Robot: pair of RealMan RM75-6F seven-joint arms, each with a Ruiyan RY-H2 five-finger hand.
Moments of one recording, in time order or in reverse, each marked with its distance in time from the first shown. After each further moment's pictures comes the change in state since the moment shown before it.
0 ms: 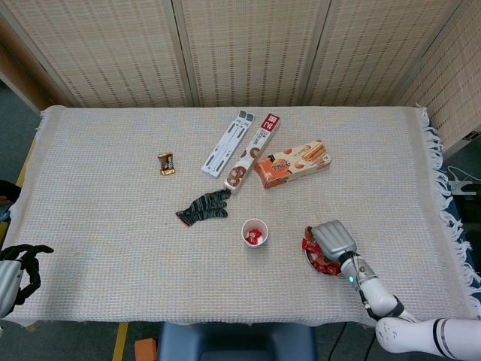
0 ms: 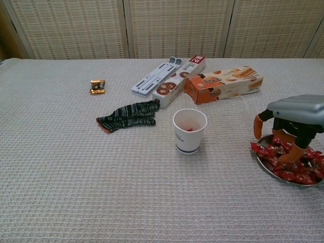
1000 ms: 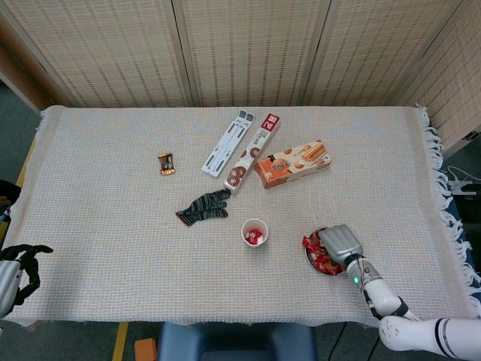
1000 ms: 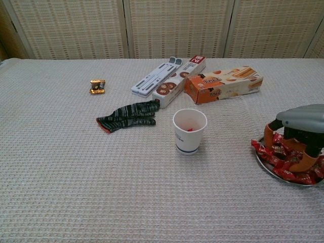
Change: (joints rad) left arm 0.002 0.002 0.000 0.001 0.003 0.004 -0.007; right arm 0.008 0.002 -0.032 0.027 0.069 -0.037 -0.016
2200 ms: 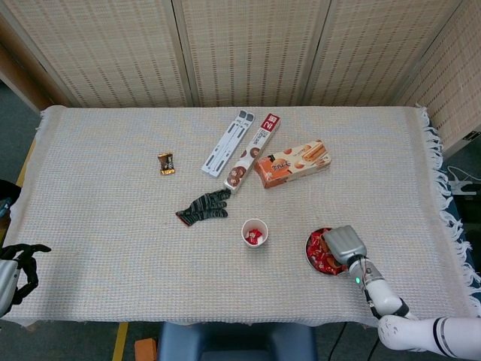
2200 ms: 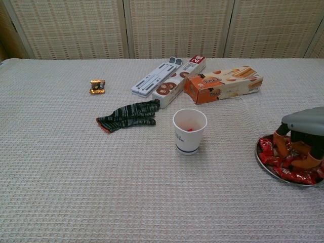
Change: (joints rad) left arm 0.001 0.002 -0.004 0.000 -0.007 0.000 -0.005; right arm 0.021 0.003 -0.026 -0.017 0.080 0.035 -0.053
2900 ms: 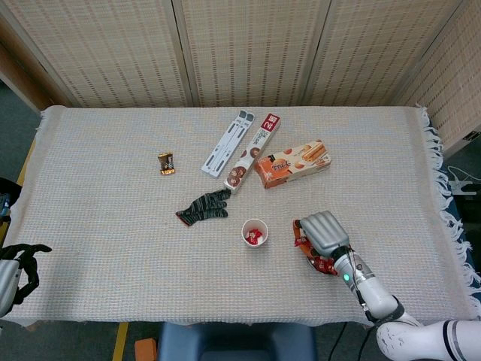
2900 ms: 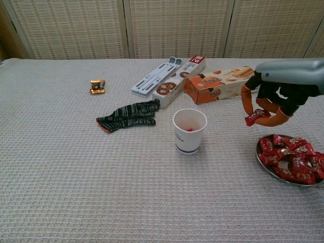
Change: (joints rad) left arm 0.000 -0.005 -0.001 -0.001 -0.003 -0.001 0.019; right arm 0.025 0.102 0.138 -0.241 -0.144 0.075 0.085
